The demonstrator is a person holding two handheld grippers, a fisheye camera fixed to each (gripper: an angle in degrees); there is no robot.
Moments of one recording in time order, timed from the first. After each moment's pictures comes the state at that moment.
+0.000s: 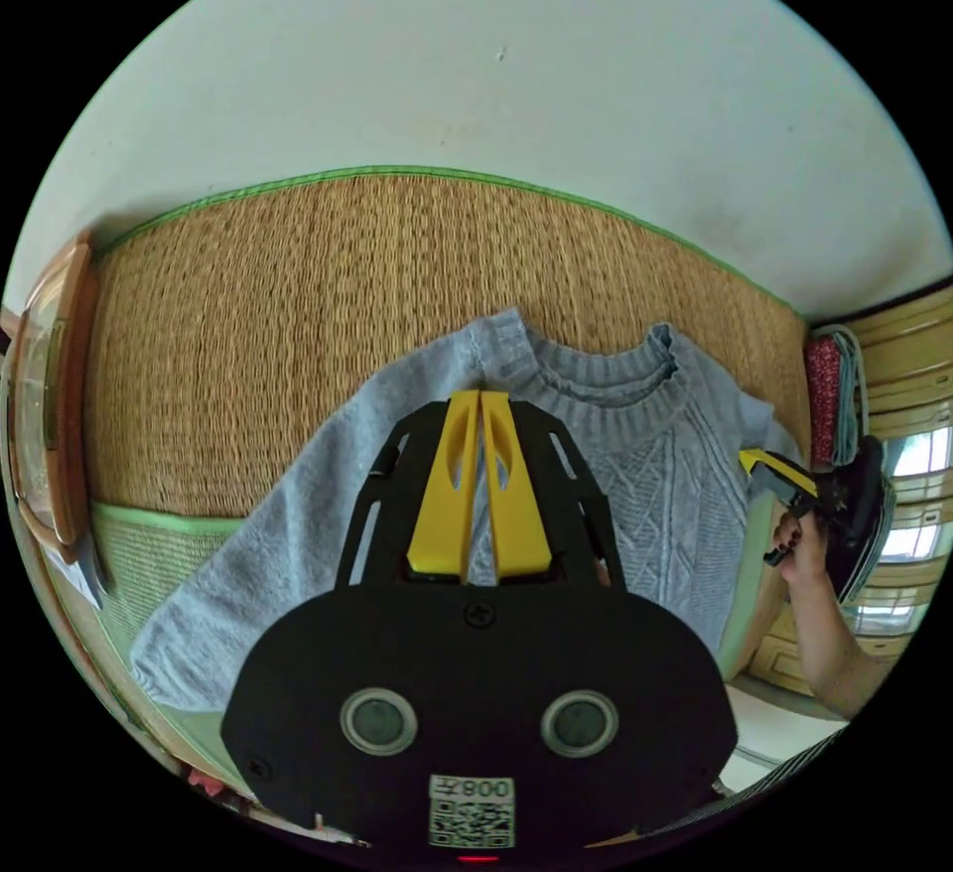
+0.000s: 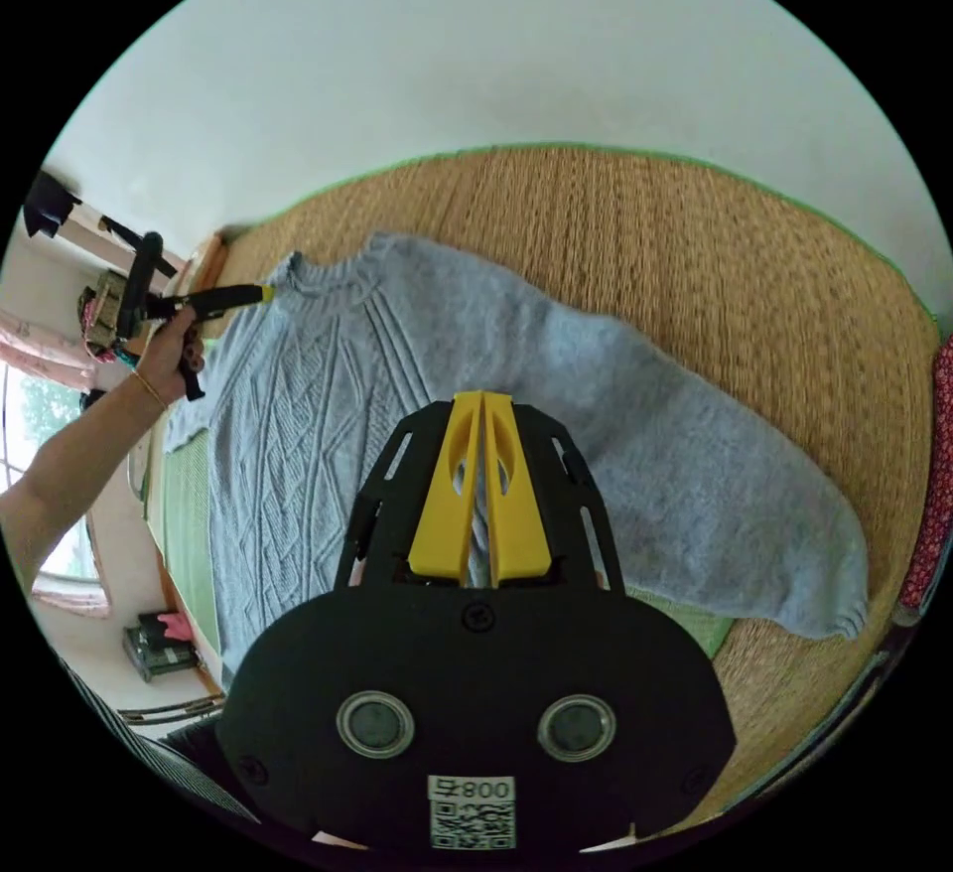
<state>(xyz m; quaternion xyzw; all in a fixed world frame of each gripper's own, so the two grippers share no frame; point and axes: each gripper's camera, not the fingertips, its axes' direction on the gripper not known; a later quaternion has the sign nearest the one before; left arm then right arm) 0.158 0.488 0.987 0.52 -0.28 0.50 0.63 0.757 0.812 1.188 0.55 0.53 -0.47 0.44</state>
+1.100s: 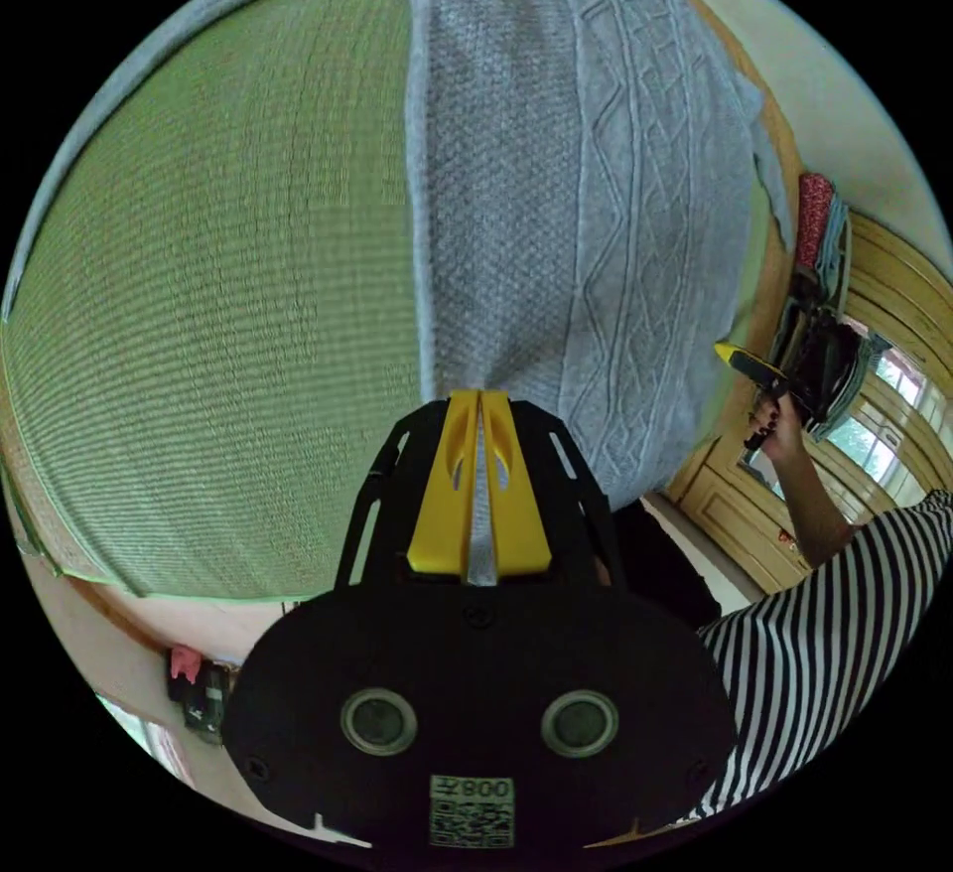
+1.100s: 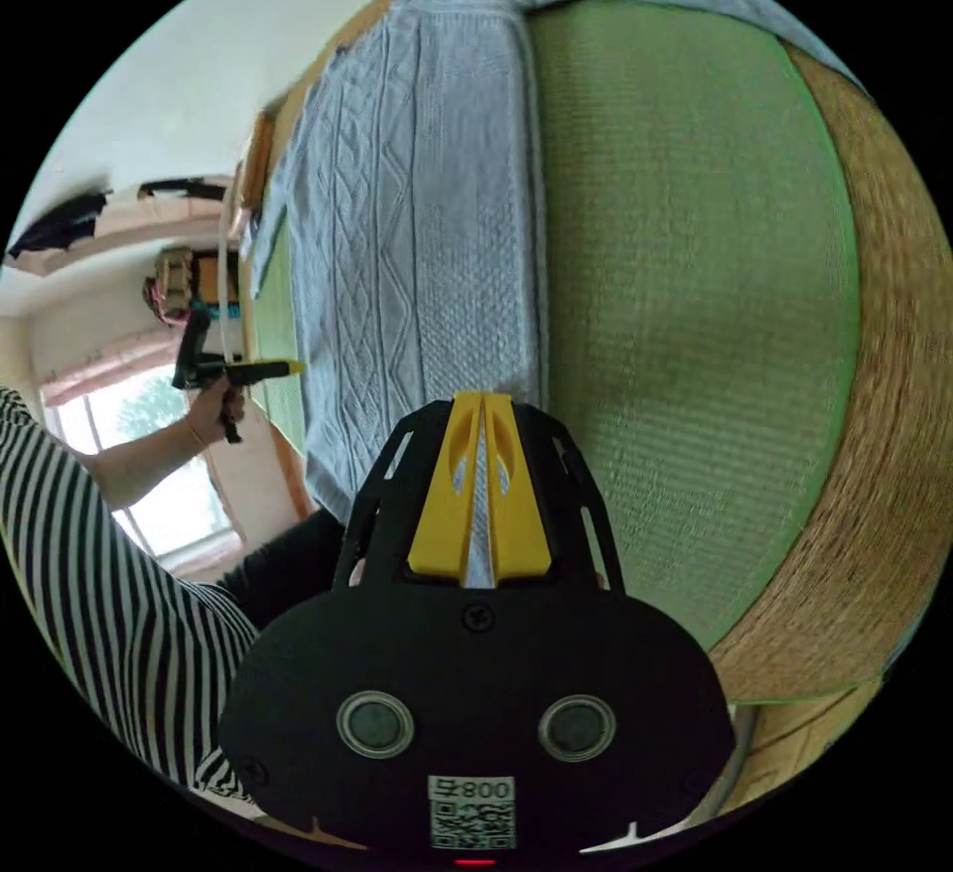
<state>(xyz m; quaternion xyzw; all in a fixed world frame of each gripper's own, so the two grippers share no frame) -0.045 0.381 1.178 0.30 -0.31 0.43 0.80 0.991 0.863 1.068 0.42 0.48 -0.40 0.66</state>
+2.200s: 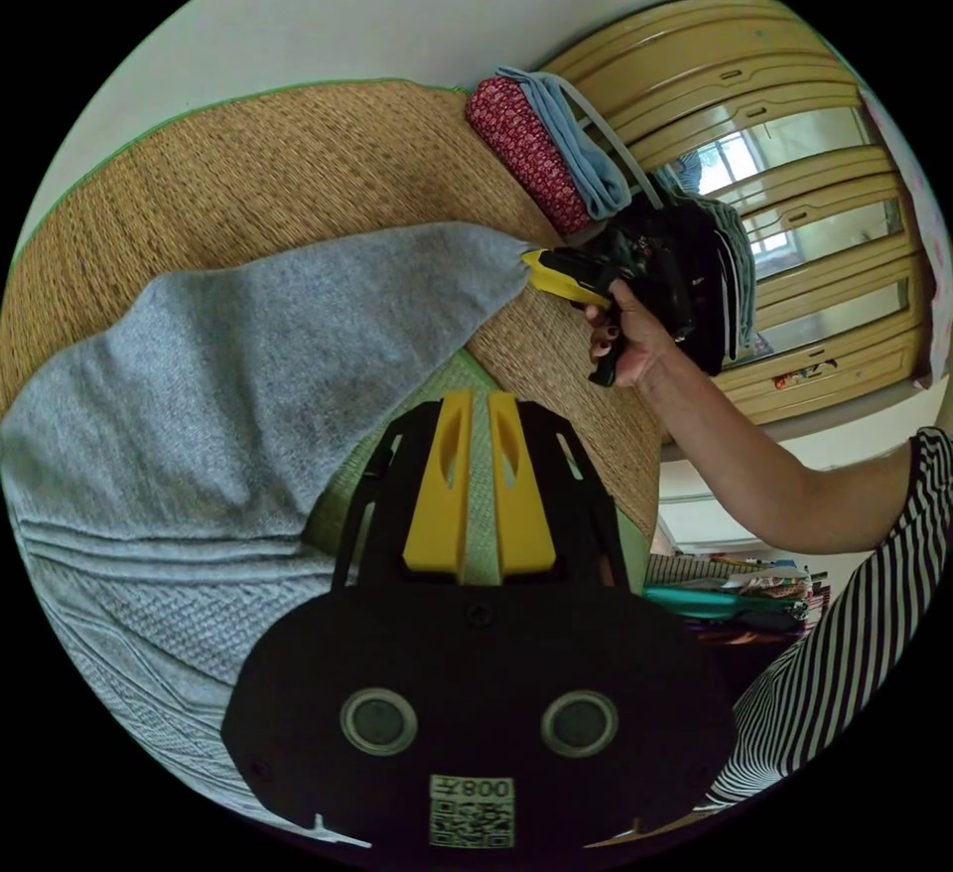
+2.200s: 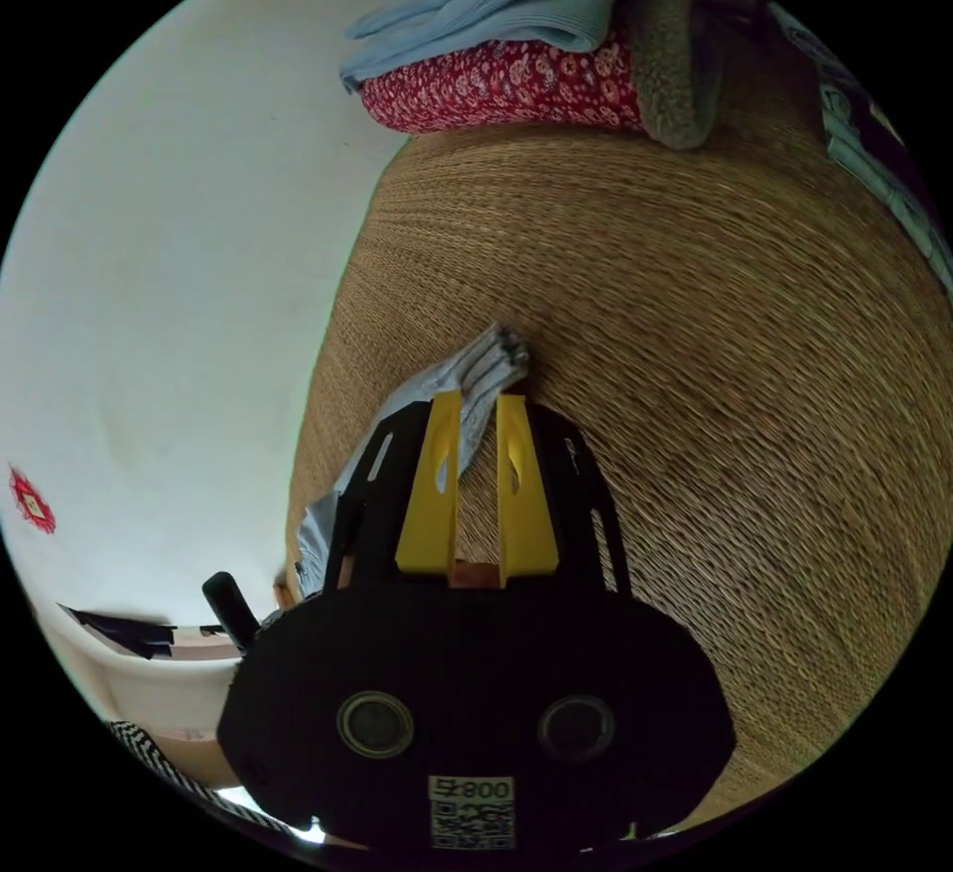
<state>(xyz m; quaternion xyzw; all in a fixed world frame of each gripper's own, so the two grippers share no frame) 0.306 0.356 1.434 0.16 -0.33 0.77 0.53 0.987 0.961 0.789 0.77 0.06 -0.35 0.53</state>
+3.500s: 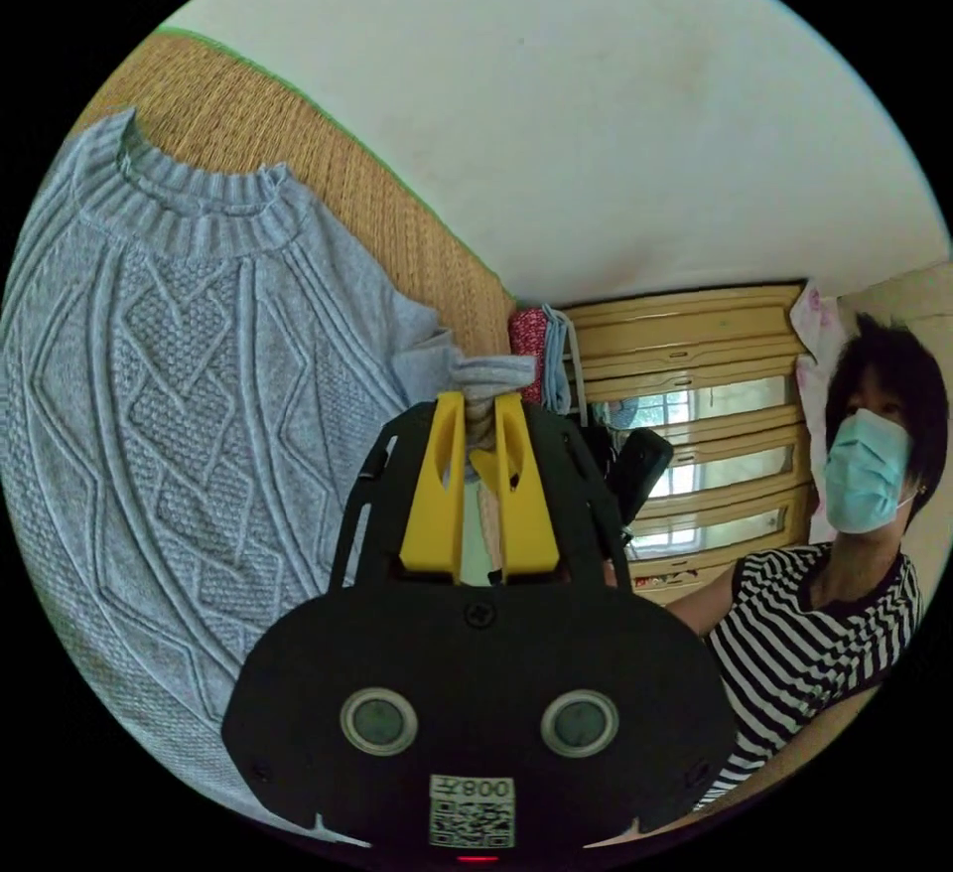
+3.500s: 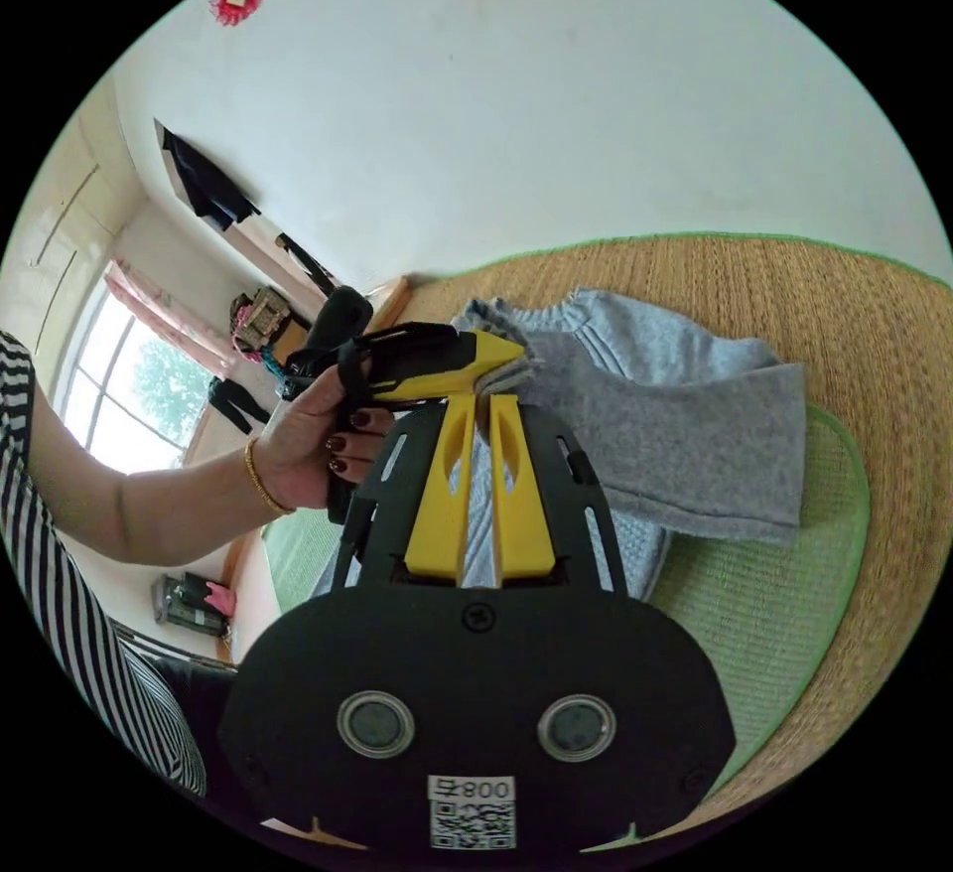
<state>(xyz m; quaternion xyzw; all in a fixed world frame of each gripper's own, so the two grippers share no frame) 0.181 0.380 1.142 0.26 0.03 0.69 0.67 0.880 0.709 1.136 0.45 0.41 -0.67 0.43</state>
